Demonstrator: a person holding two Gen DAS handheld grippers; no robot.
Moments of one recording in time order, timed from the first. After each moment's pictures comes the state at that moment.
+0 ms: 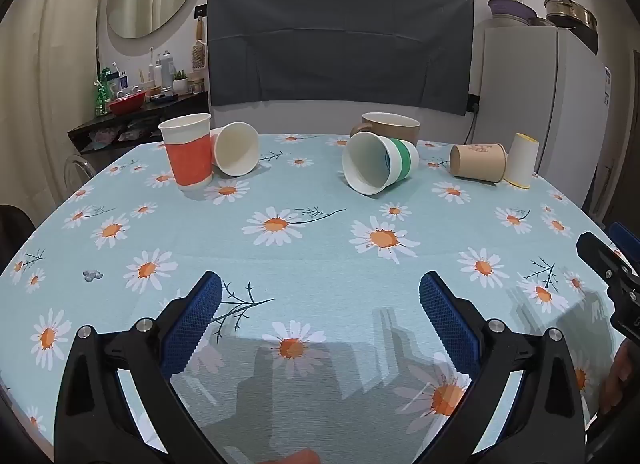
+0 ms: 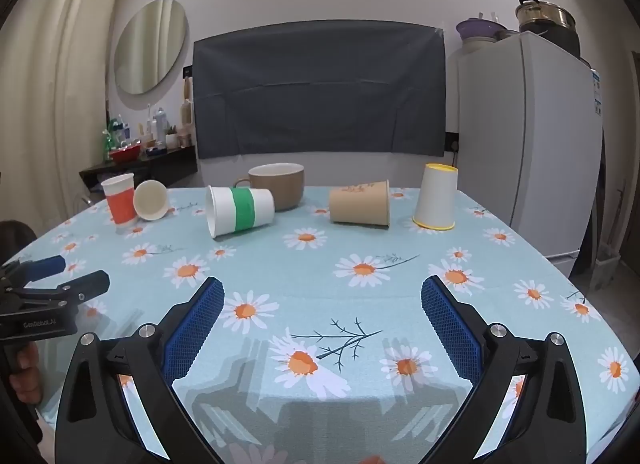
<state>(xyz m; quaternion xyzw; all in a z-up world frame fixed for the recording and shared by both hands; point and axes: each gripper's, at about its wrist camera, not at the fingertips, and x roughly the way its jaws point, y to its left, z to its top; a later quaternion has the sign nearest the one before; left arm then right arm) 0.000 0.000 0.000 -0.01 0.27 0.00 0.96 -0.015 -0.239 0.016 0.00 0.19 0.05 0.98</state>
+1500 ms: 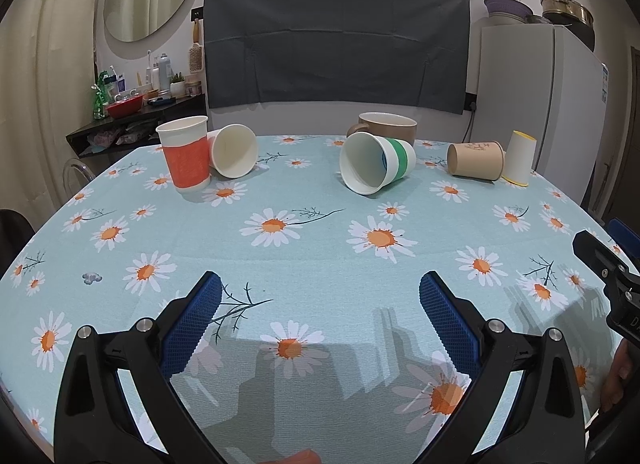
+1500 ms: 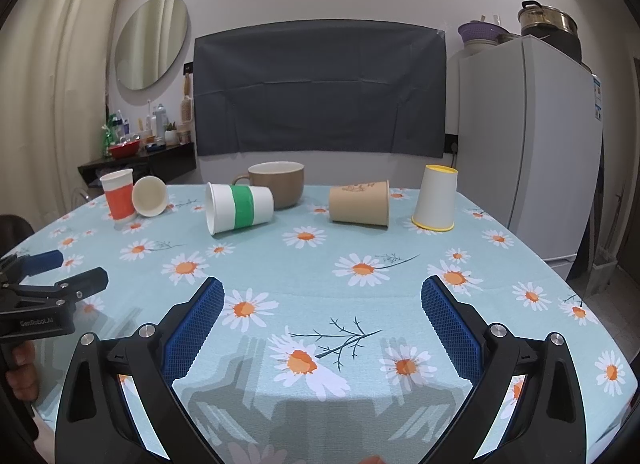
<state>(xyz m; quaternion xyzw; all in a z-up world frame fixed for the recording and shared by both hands) -0.001 -0.003 0.000 0.00 0.27 0.00 0.96 -0.014 -0.237 0.015 -0.01 0.18 0.04 0.98</state>
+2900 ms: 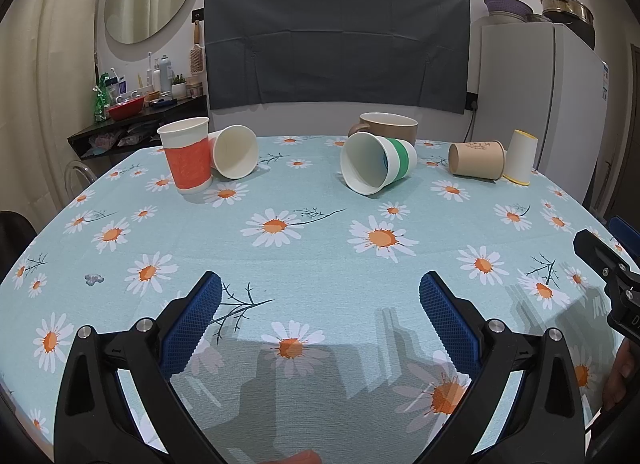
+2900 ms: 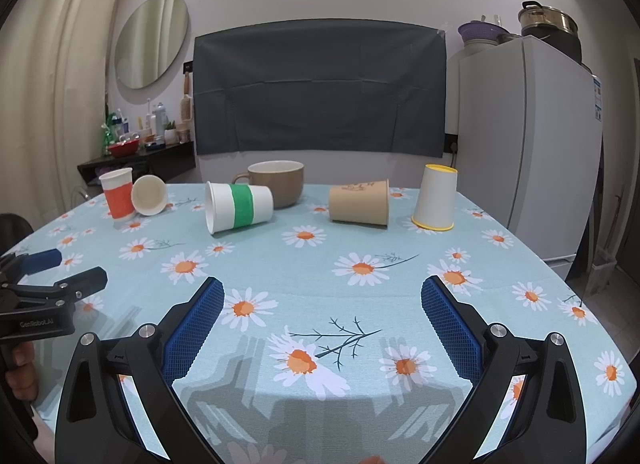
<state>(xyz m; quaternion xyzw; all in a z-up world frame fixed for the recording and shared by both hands) 0.001 -0.007 0.000 0.00 0.27 0.01 0.96 -0.015 -0.236 0.015 -0.01 0.19 0.04 0.98</state>
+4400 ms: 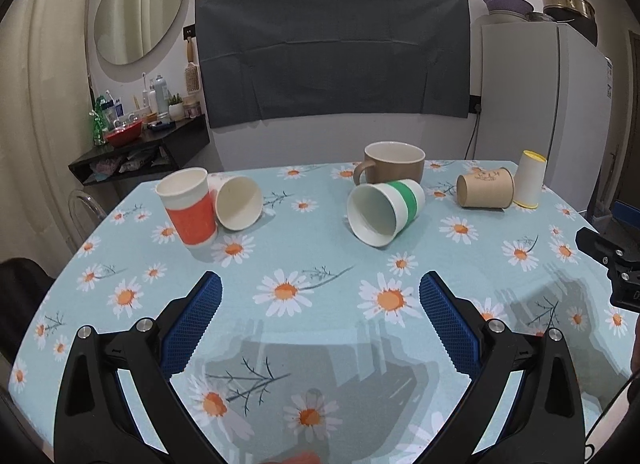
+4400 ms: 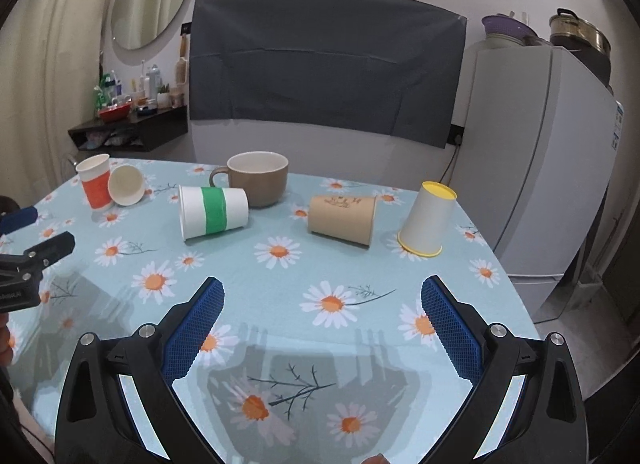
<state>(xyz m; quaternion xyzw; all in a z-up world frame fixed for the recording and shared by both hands) 0.038 -0.007 0.058 0.03 0.26 0.01 0.96 0.055 -0.249 0.071 -0.06 0.27 0.04 0.96</state>
